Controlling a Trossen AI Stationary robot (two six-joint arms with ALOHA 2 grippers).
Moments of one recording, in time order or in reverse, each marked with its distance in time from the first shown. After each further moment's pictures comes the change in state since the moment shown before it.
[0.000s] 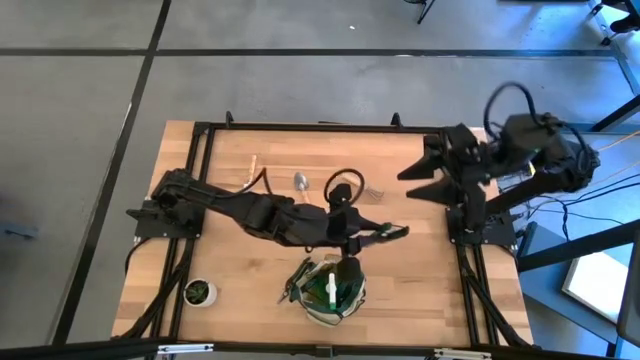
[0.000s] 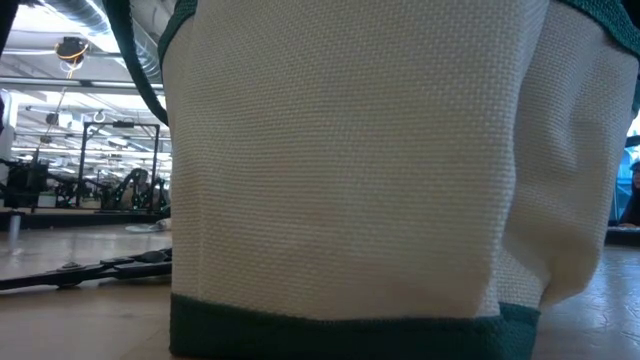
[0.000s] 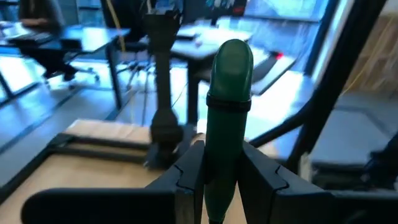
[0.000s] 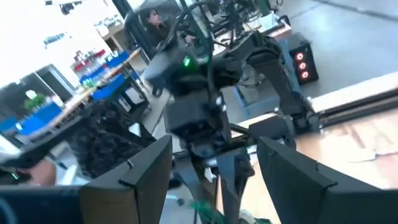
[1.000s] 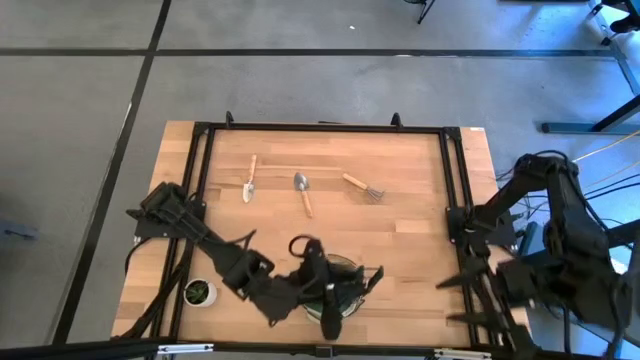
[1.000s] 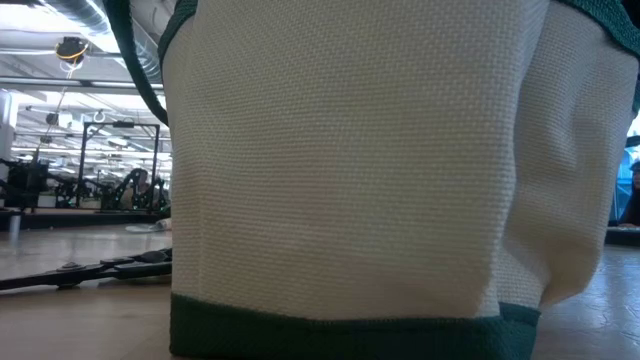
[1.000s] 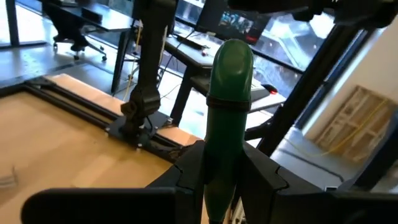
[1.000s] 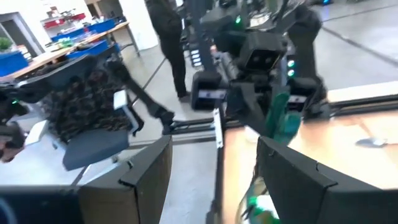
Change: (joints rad) left arm -0.282 -0.002 -0.200 0.252 -0.391 -0.355; right arm 0.931 0.226 -0.001 0.015 0.966 0.051
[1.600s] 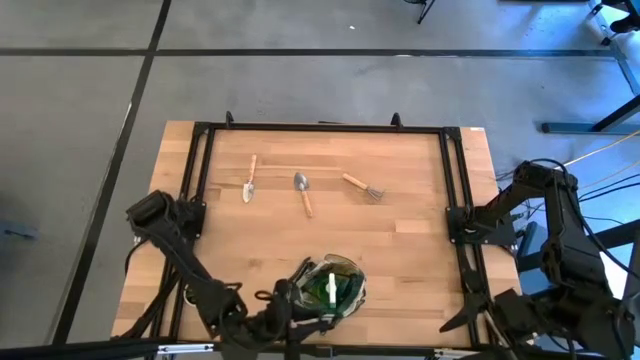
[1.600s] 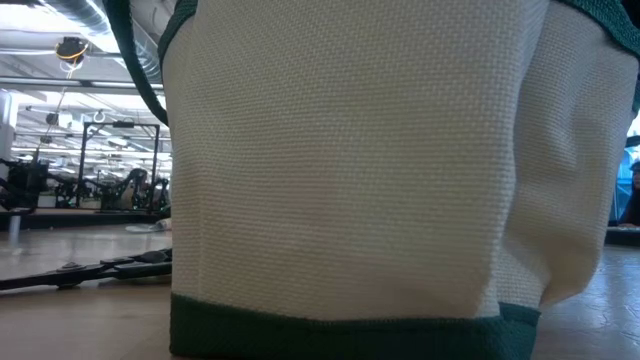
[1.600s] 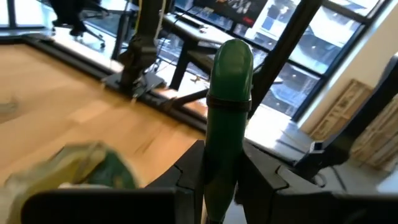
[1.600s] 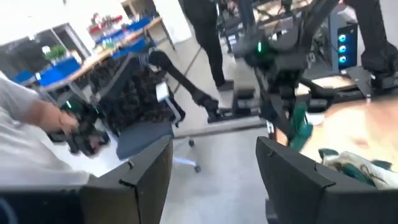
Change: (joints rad) left arm -0.224 -0.001 -0.361 0.261 -0.220 -0.134; right arm 0.043 0.083 0.000 0.141 -0.113 0.079
